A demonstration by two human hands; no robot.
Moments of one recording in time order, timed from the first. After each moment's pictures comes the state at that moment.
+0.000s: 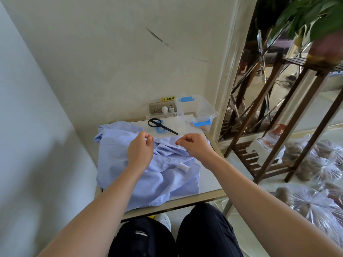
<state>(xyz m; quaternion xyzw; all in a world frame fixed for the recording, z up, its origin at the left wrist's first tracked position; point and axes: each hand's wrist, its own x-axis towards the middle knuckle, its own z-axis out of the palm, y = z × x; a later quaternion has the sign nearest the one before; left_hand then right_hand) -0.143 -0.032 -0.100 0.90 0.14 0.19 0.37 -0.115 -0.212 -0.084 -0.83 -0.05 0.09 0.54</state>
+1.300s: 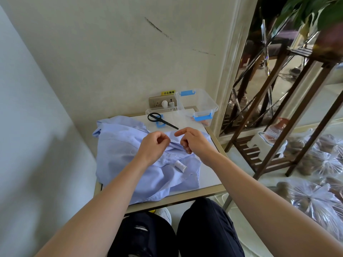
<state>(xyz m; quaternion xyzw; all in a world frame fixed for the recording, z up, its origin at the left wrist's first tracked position) -0.144 -0.049 -0.098 0.88 0.03 0.05 0.48 -0.121 -0.209 -0.081 -0.78 -0.04 0.14 0.61</state>
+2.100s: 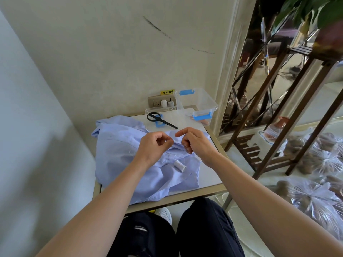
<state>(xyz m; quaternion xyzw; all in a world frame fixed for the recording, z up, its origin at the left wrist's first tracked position) -0.149 -0.051 -0.100 0.87 -0.01 0.08 0.49 -0.125 -0.217 -0.084 -0.76 -0.06 0.12 0.63</state>
